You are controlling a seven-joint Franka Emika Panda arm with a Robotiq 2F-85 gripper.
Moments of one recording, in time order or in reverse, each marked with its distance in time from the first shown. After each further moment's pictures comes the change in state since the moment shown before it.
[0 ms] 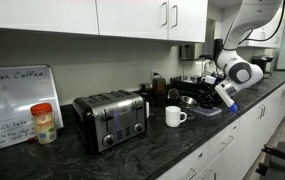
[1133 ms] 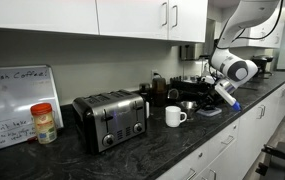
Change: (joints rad) arm 0.031 -0.021 0.016 0.000 -0.187 0.104 0.085
